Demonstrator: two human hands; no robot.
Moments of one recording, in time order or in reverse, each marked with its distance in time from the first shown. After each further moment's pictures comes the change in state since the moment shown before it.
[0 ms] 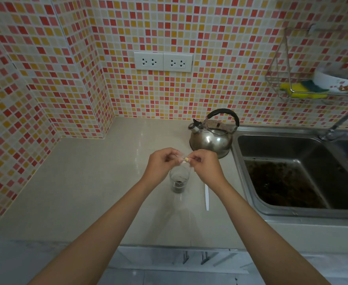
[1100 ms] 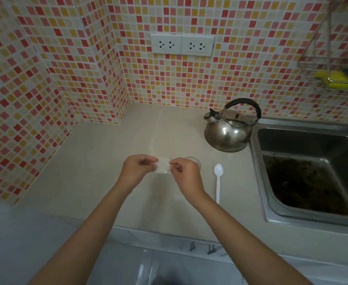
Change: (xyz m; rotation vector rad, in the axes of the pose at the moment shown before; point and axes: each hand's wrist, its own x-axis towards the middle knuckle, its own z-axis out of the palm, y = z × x) left_hand -0.046 -0.035 -0.064 0.073 0.250 -0.320; right_hand -0.030 -0.002 0.089 0.209 -0.075 0.071
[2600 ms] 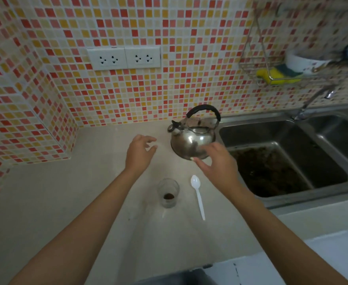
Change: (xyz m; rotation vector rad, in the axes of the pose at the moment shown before) left_hand 0.141 0.051 0.094 0.364 -0.098 0.467; right_hand 0.043 0.022 -0.135 -0.728 0.390 -0.162
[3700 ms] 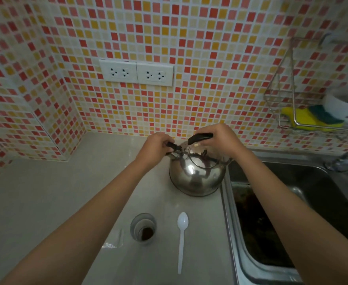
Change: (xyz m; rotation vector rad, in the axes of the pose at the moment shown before) left_hand 0.089 0.076 0.033 0.076 -0.062 -0.086; right_hand 0.215 0.069 -0.001 0.237 -0.487 -0.183
